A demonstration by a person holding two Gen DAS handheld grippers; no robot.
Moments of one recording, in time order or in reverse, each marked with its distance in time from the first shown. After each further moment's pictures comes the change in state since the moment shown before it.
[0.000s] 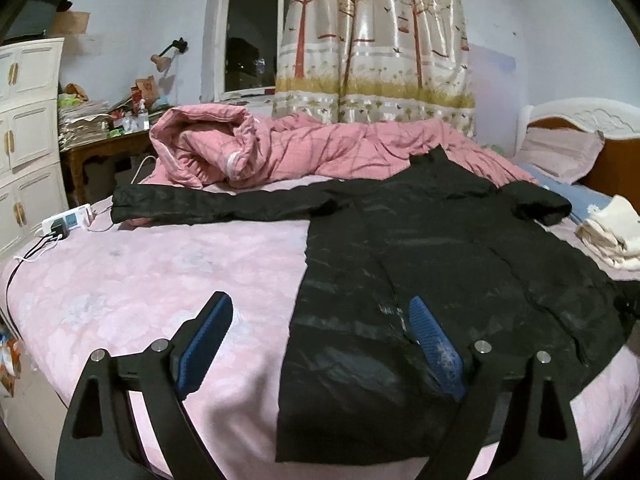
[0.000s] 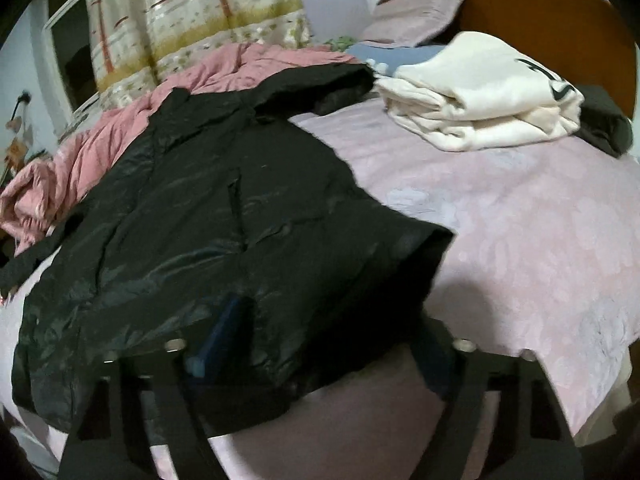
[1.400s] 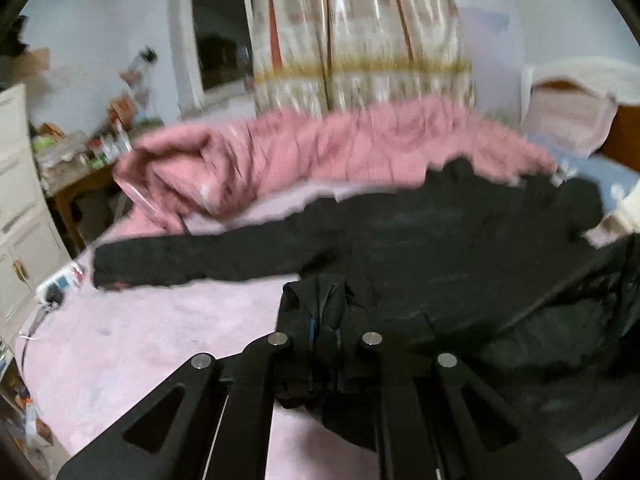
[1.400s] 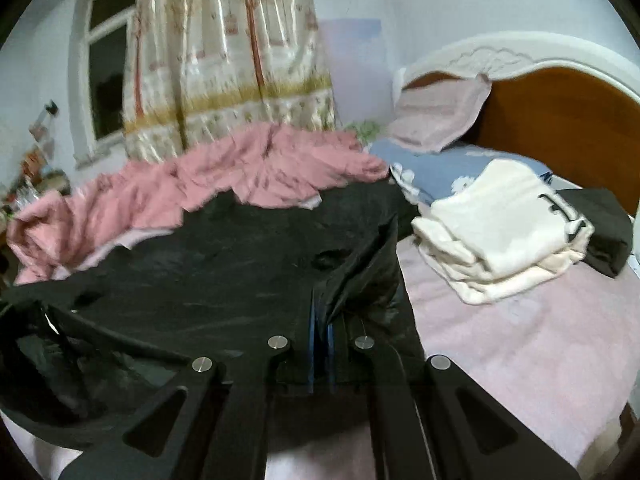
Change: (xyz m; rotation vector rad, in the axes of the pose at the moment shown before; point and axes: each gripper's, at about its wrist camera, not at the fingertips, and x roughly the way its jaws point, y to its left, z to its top) left arm 0.100 -0.040 0.102 0.146 0.131 0.051; right arm -0.028 0.061 0.099 -0.088 -0.238 -0.023
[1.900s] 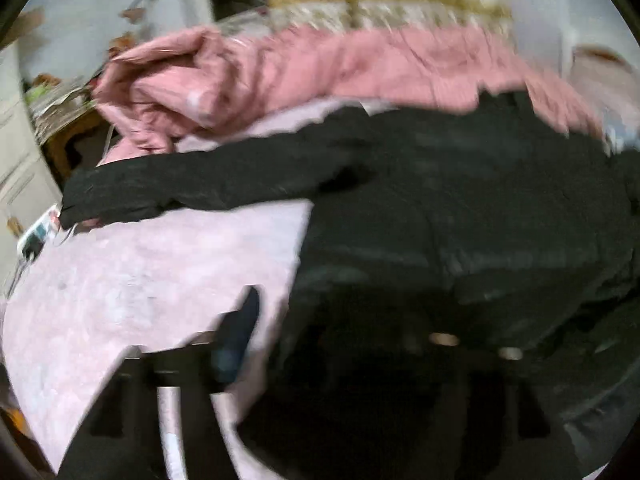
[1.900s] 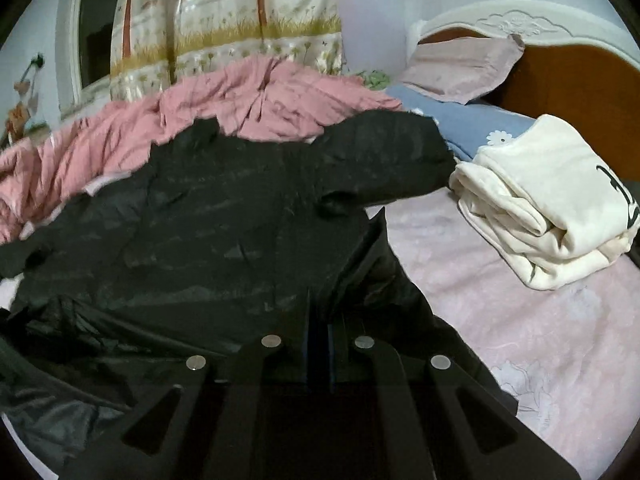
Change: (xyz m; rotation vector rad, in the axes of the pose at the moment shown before) left arm 0.089 0.018 -0.036 -0.101 0.154 0.040; right arm 0.102 0.010 -0.025 -0.042 0.135 -0.011
